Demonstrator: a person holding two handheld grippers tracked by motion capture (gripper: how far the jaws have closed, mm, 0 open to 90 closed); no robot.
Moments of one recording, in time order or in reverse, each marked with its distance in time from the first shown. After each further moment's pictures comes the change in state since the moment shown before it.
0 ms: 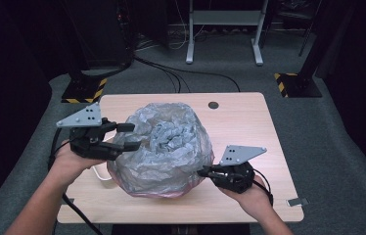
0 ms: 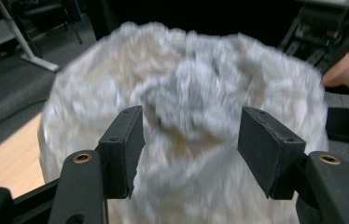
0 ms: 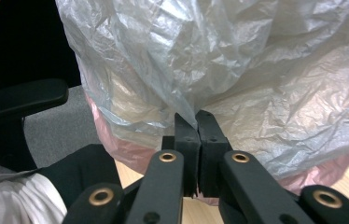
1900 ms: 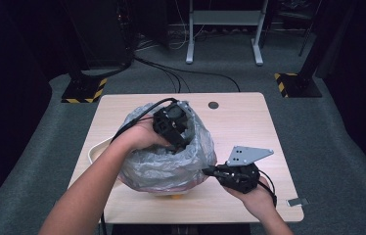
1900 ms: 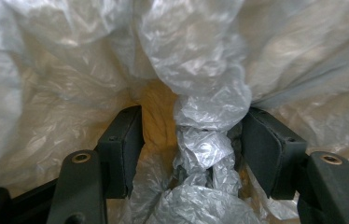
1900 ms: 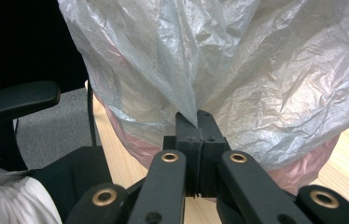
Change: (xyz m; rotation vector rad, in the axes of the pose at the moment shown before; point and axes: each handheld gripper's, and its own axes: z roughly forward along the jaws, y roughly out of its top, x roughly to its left) left arm 0.017 0.036 0.182 0.612 -0.109 0.097; right arm -0.008 -0.012 -0.006 -0.030 -0.022 0.012
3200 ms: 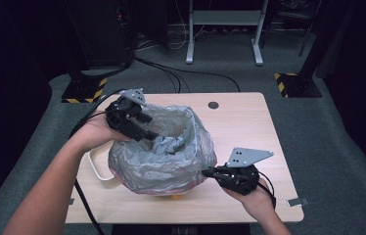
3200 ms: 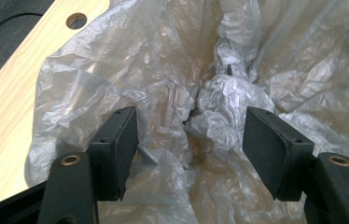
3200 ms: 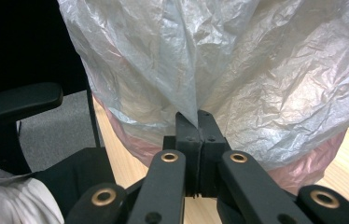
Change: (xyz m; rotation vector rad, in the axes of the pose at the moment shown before) left arm 0.017 -0.074 -0.082 -0.170 0.045 -0.093; right arm 0.002 -0.003 0.002 -0.005 0.006 0.010
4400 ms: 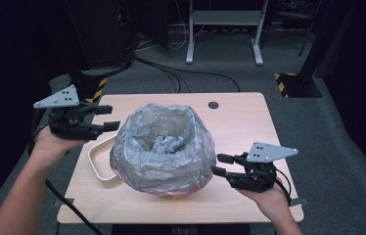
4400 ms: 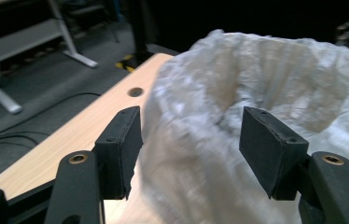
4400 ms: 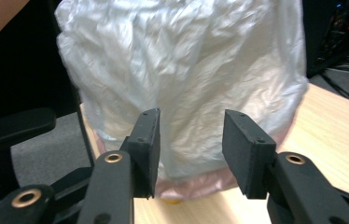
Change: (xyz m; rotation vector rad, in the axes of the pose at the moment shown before) left arm -0.001 -0.094 -0.087 -0.474 0.180 -0.096; right arm -0.007 0.008 -0.038 -0.085 -0.066 0.044
